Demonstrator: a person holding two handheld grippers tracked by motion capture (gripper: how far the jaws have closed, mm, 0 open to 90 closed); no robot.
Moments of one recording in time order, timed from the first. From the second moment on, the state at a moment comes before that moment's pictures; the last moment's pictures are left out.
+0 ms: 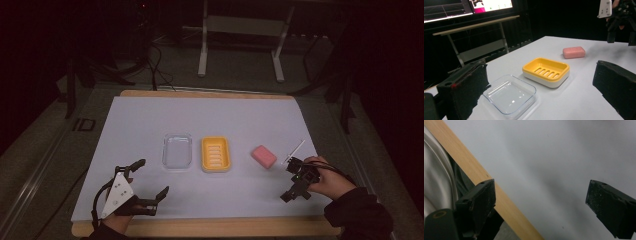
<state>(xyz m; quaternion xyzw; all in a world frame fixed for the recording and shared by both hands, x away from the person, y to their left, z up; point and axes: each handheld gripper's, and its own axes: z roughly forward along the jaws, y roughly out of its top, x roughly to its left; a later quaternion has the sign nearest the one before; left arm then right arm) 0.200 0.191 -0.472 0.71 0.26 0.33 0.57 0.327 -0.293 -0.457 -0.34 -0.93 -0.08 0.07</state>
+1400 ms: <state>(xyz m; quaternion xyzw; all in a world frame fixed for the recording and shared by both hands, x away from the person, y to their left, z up) 0.200 0.190 -0.472 0.71 0.26 0.32 0.56 0.397 -0.305 -0.467 -0.37 -0.92 -0.07 0.07</state>
